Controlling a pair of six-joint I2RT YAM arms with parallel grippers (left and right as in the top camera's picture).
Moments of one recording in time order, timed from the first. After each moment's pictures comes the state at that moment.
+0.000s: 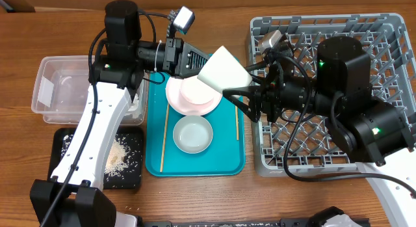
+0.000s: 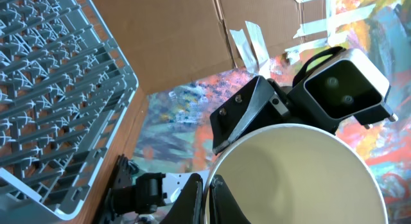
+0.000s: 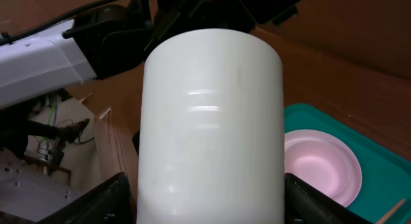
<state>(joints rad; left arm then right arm) -0.16 1.62 1.43 -0.19 1.56 -0.85 0.42 1.23 1.48 -0.74 -0.70 0.07</state>
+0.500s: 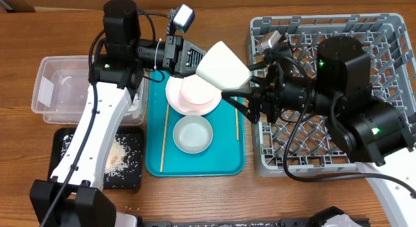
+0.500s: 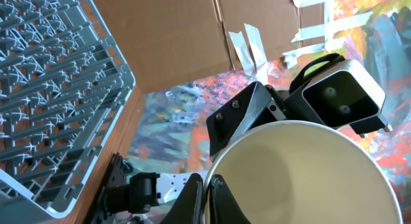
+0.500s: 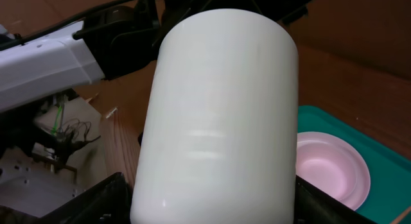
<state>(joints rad) -0.16 1.62 1.43 -0.14 1.56 -0.92 0.42 1.23 1.48 -0.73 -0.72 0.07</state>
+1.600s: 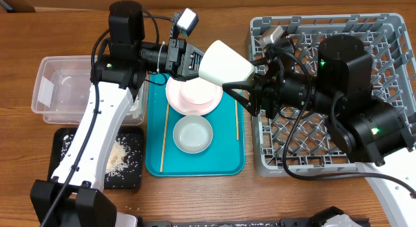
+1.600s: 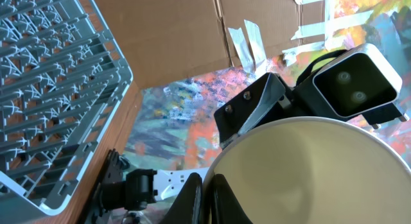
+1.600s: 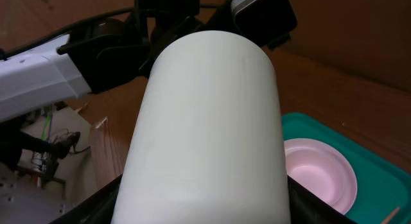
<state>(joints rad) -0.18 1.62 1.45 -0.27 1.56 -0.83 0.42 1.23 1.48 -0.68 -0.67 0.10</state>
